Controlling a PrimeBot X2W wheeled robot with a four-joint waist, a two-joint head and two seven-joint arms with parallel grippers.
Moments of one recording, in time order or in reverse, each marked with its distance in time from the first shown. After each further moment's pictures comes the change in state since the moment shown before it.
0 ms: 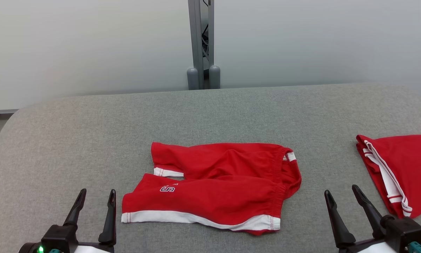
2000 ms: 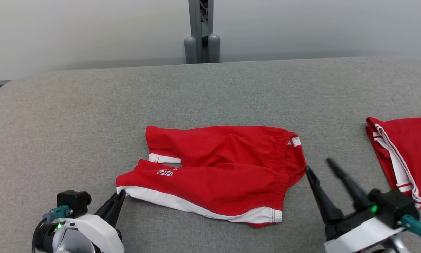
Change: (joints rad) left arm -0.189 0.100 -0.160 0.182 -0.306 -0.144 0.323; right arm -0.147 -0.117 0.183 -0.004 0.153 0.000 0.012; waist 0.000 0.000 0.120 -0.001
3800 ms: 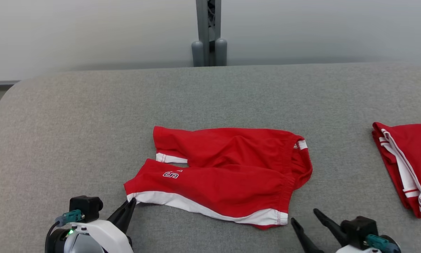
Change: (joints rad) left arm 0.027 -0.004 -0.050 -0.013 -0.037 0.029 0.018; right arm 0.096 -0.009 0.029 0.115 -0.015 0.000 0.128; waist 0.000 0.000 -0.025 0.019
